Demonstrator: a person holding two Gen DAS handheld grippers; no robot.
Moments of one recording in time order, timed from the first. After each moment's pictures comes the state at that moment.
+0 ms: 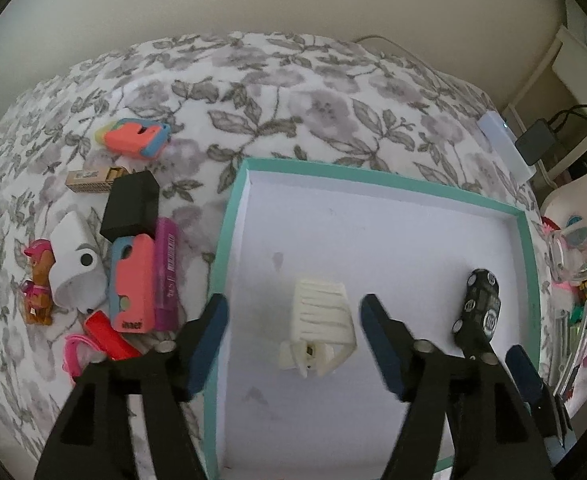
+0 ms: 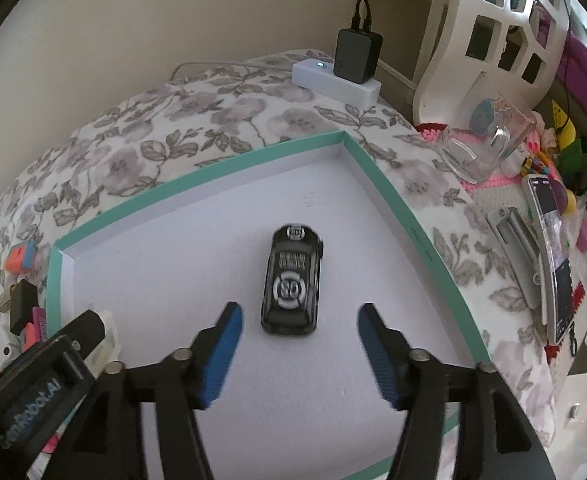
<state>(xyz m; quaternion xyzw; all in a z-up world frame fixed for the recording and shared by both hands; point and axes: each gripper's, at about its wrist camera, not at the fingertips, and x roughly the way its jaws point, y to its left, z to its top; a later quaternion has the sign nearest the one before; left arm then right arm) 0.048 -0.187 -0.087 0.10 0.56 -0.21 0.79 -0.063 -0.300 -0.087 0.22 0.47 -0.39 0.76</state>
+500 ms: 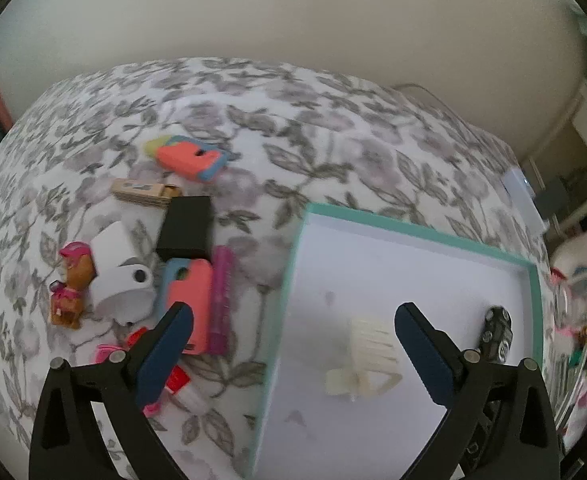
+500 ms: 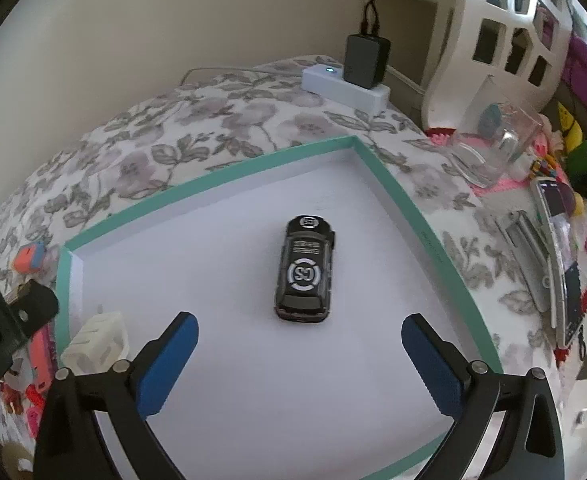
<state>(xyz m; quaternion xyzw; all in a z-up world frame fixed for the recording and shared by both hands) 0.068 -0.151 -0.071 0.04 0.53 -0.17 0.83 -0.063 -0.296 -0.087 0.22 0.46 -0.37 0.77</state>
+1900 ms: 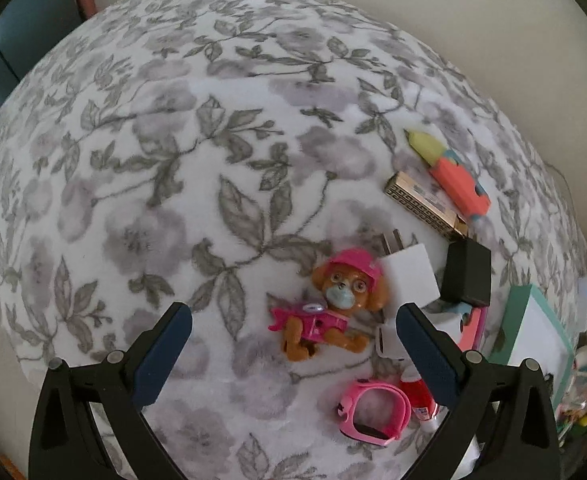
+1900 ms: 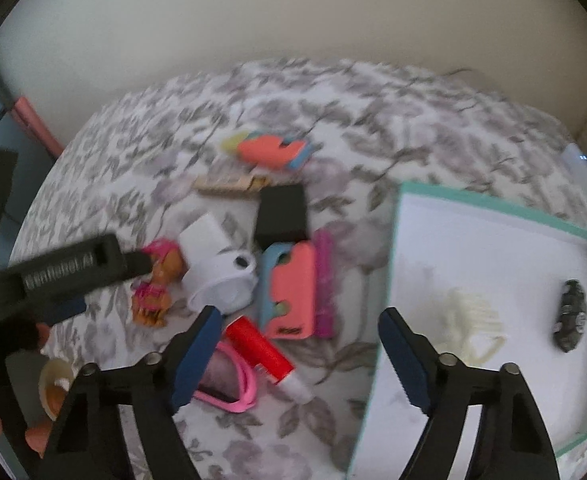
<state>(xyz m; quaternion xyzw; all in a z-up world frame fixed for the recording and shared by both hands) 0.161 0.048 -0.106 -0.07 0.62 -0.03 0.78 0.060 -0.121 -0.074 0.13 0.53 -0.08 0.84</state>
